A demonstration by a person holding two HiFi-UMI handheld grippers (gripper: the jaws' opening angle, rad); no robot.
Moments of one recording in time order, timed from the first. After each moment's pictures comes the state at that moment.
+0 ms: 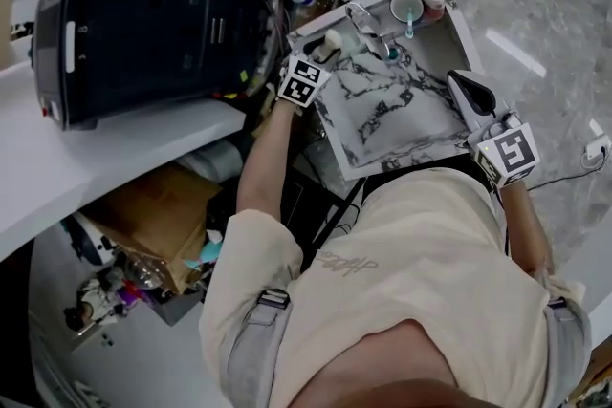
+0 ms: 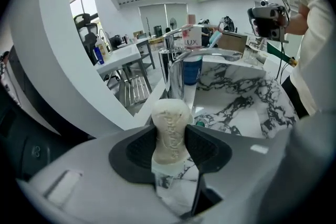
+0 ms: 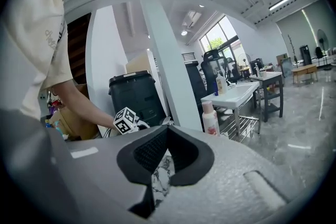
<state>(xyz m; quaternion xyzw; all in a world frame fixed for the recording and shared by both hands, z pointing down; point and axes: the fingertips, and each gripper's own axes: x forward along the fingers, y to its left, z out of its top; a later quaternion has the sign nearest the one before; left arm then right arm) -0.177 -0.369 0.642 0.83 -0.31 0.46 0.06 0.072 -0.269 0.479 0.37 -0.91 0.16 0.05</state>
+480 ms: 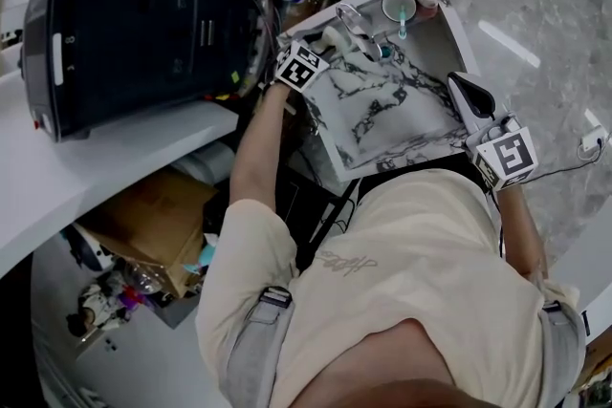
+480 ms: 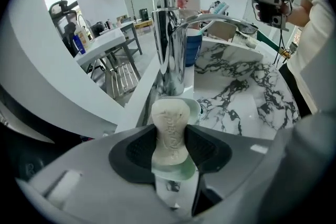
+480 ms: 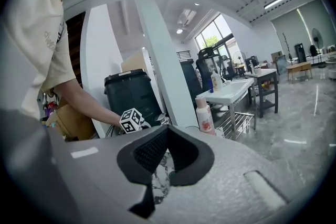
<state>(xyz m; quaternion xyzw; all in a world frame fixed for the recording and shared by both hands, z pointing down) -0.175 -0.383 0.684 0.81 -0.23 0.54 0.07 0.083 -0.270 0.491 0.39 -0.90 0.18 0.05</state>
